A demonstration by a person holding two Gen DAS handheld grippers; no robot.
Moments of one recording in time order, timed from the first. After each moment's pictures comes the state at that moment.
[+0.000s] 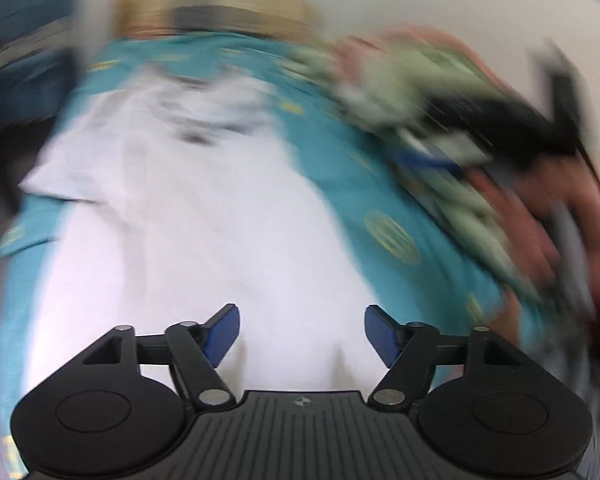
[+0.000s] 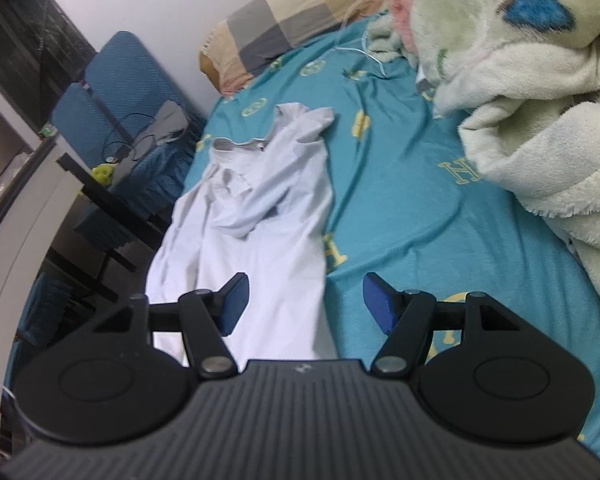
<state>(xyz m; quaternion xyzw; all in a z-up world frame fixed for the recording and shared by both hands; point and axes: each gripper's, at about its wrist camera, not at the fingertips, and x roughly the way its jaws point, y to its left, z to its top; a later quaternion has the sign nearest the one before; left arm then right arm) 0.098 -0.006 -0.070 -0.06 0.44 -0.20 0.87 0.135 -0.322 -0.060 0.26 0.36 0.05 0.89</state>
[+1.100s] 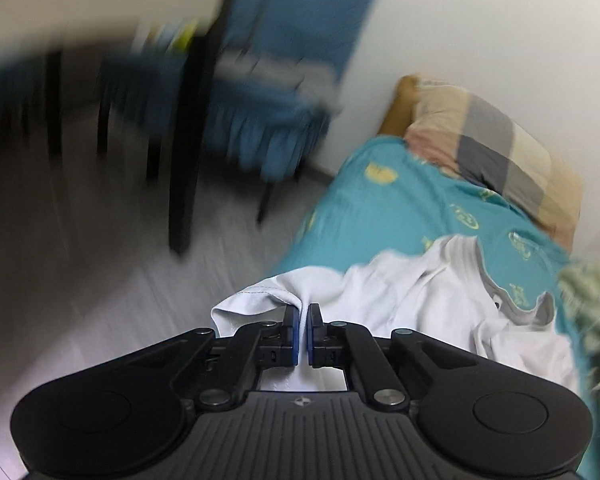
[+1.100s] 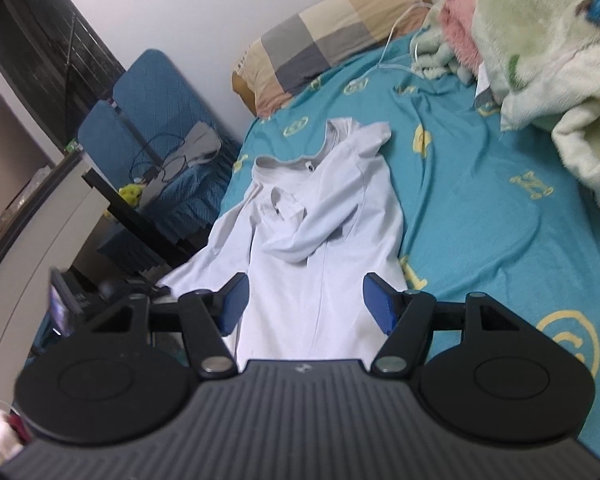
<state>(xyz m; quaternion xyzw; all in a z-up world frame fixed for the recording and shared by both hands) 0.360 0.106 -0.079 -0.10 0.32 0.09 0.94 0.163 -0.271 -0.065 0.28 0.31 0.06 0.91</state>
